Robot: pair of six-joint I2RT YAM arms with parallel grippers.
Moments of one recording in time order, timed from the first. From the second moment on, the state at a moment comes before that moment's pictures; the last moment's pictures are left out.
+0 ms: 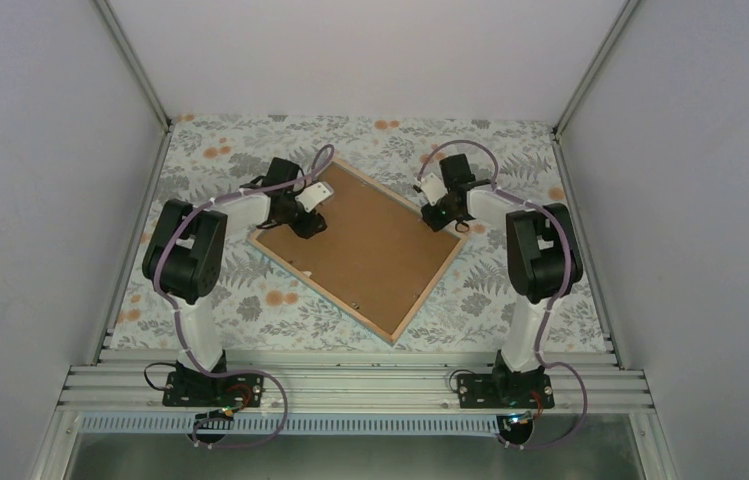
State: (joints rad) left arm -0.32 1.92 1.18 -0.32 0.35 0.45; right arm 0.26 1.92 1.22 -0.42 -0.15 -0.36
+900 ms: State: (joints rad) left arm -0.35 1.73 0.93 -0.32 0.43 0.56; right arm 0.23 1.99 1.42 -0.49 -0.18 -0.37
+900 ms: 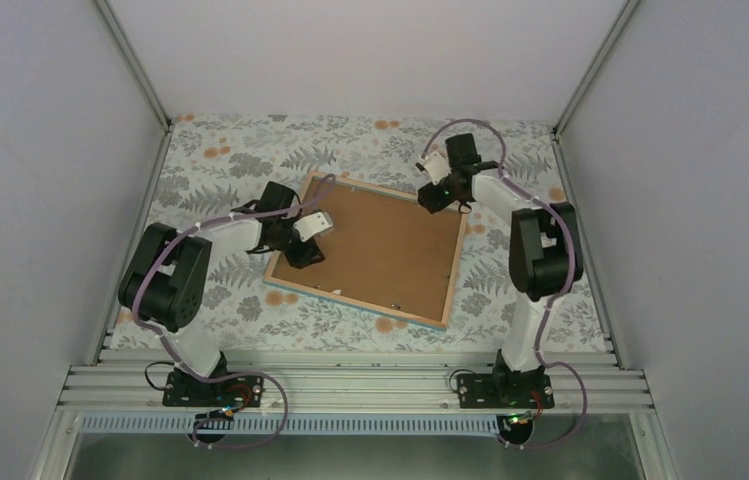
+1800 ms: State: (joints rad) left arm -0.90 1.89 1.25 -0.69 0.57 1.21; right arm -0.02 1.67 1.06 -0.65 -0.37 -0.33
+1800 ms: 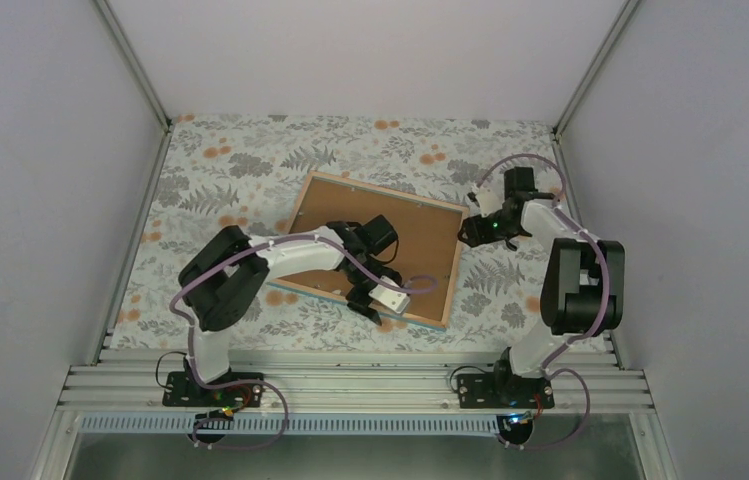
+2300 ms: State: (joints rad) left arm -0.95 2.00 1.34 -0.73 0.49 1.22; right arm -0.04 1.76 1.06 -0.59 -0.44 -0.29
